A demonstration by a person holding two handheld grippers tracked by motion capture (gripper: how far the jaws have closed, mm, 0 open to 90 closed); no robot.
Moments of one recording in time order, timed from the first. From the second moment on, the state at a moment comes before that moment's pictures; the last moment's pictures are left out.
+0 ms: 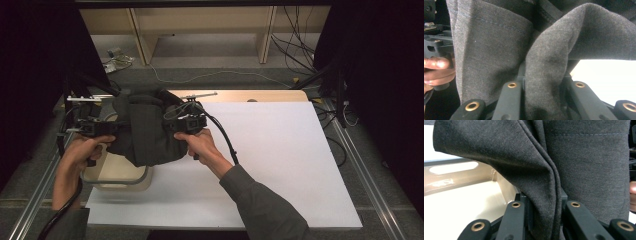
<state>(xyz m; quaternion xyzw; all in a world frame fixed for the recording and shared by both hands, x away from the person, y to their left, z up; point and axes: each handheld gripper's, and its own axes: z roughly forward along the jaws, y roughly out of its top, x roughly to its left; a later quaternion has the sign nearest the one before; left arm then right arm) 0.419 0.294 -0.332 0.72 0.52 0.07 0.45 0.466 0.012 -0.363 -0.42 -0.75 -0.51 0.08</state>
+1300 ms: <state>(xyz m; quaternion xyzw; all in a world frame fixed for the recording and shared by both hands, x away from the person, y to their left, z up) 0.417 0.349 -0.350 0.70 0.59 0.10 0.40 0.462 0.090 -0.377 -0.43 -0.76 -0.48 0.08</state>
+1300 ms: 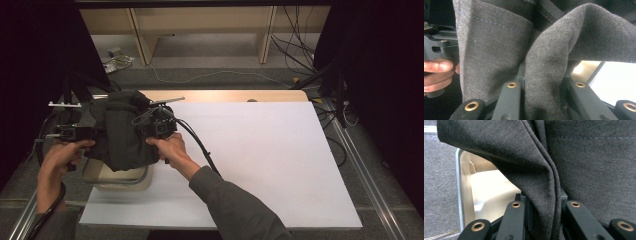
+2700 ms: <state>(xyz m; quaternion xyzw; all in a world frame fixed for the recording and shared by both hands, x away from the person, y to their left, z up) 0.432 0.356 -0.390 0.71 0.62 0.09 0.32 0.453 0.117 -0.401 -0.43 -0.78 -0.44 0.09</state>
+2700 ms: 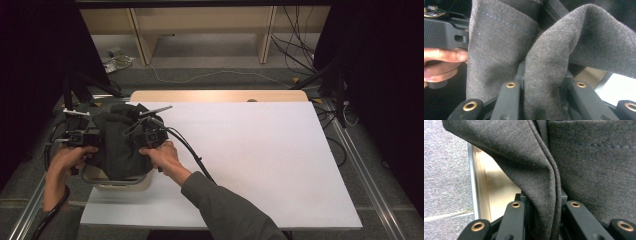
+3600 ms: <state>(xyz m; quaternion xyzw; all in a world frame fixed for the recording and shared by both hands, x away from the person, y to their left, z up) 0.439 0.353 -0.406 0.71 0.64 0.10 0.28 0.450 0.126 -0.410 -0.43 -0.80 -0.41 0.09</state>
